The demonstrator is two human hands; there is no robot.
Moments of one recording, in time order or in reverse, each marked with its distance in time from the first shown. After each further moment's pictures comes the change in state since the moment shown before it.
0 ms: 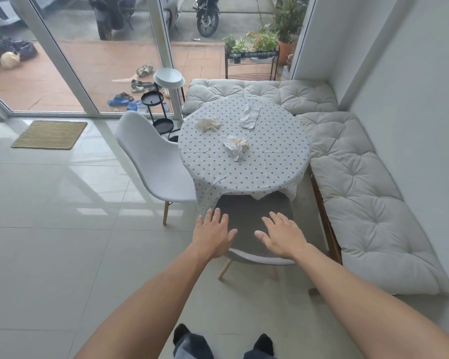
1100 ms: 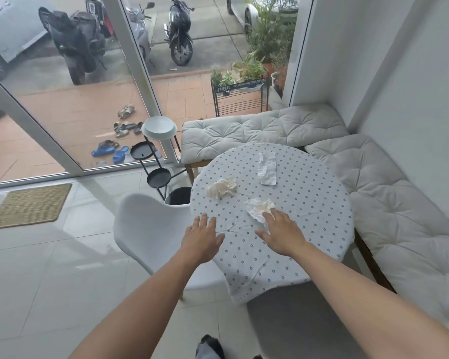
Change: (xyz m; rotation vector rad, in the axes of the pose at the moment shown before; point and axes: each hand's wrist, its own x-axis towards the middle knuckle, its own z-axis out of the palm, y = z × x) left_hand 0.296 -0.202 -0.175 0.001 0.009 0.082; right_hand 0.323 -0.075 -0.154 0.225 0.119 0.136
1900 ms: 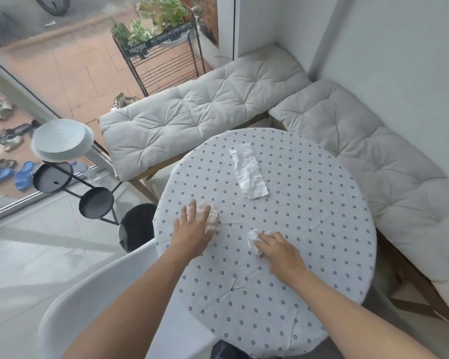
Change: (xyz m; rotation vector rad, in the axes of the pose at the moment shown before) left_hand 0.322 -0.043 0.009 0.116 -0.203 0.307; right_hand 0.170 0.030 0.082 0.069 -0.007 0.173
